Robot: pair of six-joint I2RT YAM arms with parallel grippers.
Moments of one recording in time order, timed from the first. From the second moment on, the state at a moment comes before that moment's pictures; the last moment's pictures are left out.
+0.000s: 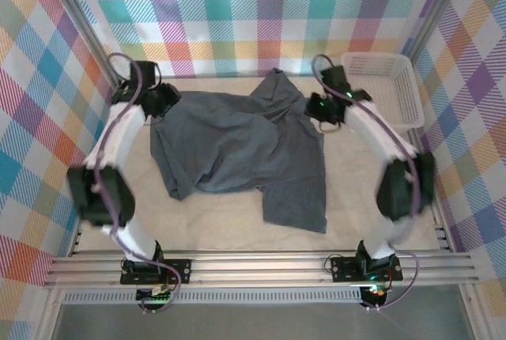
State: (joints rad) left arm -0.04 1.57 1.48 -0.65 0.09 -0.74; right arm 0.29 1.61 1.41 -0.68 -0.06 0.60
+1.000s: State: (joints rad) left arm -0.31 1.28 0.75 -0.76 -0.07 -0.72; right arm 0.29 1.55 0.81 -0.49 -0.09 0.62
